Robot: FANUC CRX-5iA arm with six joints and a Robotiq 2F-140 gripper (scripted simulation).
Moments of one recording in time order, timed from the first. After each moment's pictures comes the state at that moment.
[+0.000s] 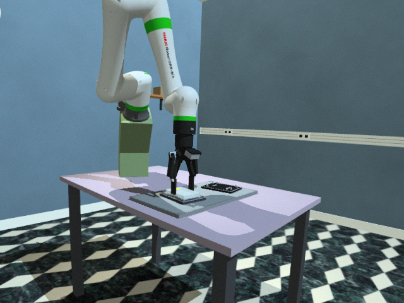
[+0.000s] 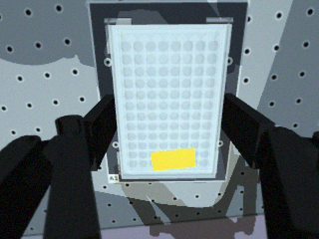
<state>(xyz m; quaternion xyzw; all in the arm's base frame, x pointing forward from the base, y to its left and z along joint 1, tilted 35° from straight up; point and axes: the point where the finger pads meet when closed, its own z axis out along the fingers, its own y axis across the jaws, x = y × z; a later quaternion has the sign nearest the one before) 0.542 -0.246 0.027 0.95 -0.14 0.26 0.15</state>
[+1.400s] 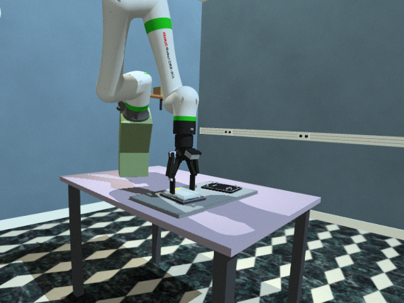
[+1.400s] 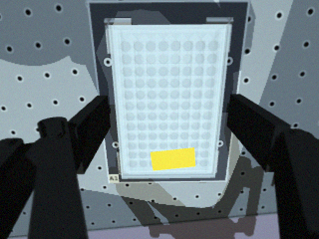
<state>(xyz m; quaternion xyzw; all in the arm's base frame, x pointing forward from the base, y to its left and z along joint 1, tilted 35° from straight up) 0.542 -0.246 0.026 0.95 -0.14 0.26 0.15</state>
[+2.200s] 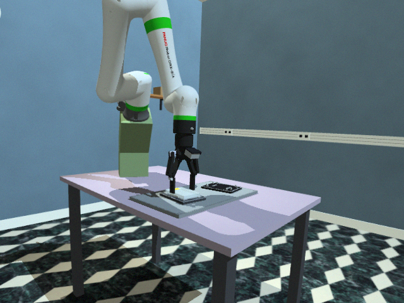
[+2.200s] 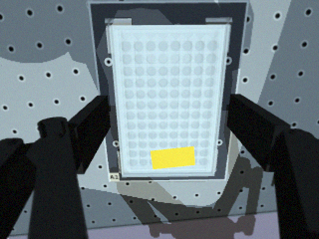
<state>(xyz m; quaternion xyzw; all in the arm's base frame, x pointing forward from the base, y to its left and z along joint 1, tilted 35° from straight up) 0.541 -0.245 0.028 0.95 -0.14 0.26 0.15</state>
